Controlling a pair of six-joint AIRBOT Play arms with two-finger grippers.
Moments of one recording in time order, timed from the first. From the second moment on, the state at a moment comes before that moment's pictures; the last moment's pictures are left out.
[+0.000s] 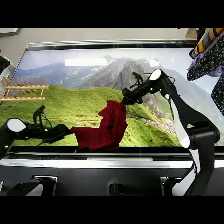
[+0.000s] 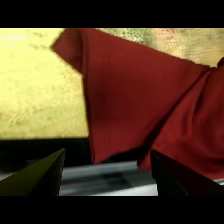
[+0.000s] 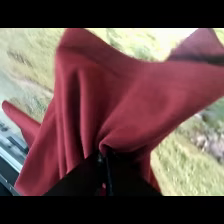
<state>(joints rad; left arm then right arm) 0.02 -1.00 0.60 0.95 -1.08 -1.57 0.19 -1.91 1.75 -0.84 1.39 1.55</state>
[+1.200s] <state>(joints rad) -0.09 -1.26 0.59 0.64 -0.87 -1.25 0.20 -1.78 1.75 -0.86 1.44 1.59</state>
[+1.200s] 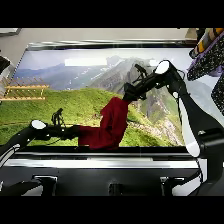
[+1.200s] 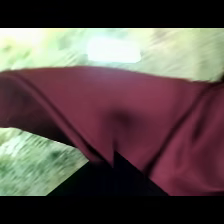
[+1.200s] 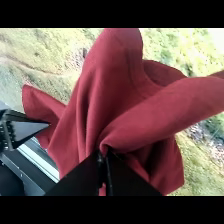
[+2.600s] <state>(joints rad) 0.32 -0.82 1.81 1.08 -1.35 -1.74 0.20 -0.80 1.86 -1.55 1.06 1.62</state>
